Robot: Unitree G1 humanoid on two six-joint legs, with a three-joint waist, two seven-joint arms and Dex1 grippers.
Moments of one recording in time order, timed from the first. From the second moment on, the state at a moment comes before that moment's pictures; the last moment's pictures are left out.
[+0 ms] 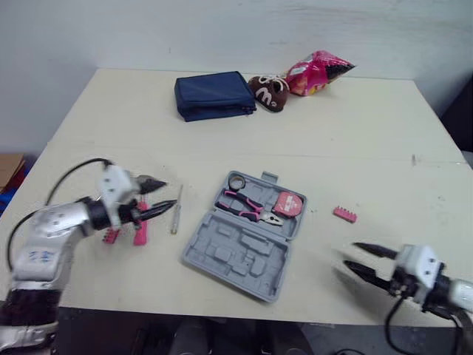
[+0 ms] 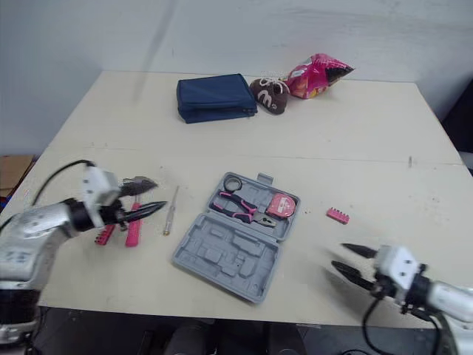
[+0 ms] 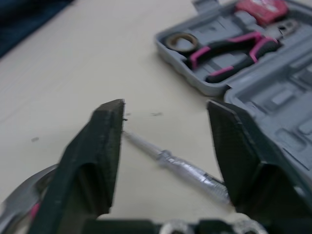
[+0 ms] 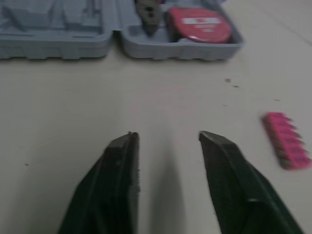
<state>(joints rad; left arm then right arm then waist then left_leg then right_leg) -0.27 0.76 0.07 -0.05 -0.34 0.21 -0.90 0.32 -0.73 -0.26 -0.20 0.32 -0.13 1.03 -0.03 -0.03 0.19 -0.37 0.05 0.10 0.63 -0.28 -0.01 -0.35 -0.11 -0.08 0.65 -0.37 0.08</state>
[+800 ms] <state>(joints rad) -0.50 0.62 -0.18 0.21 -0.11 0.17 -0.99 0.12 -0.70 0.00 -0.40 0.19 0.29 0.80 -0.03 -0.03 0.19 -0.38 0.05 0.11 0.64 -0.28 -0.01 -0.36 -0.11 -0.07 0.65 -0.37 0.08</state>
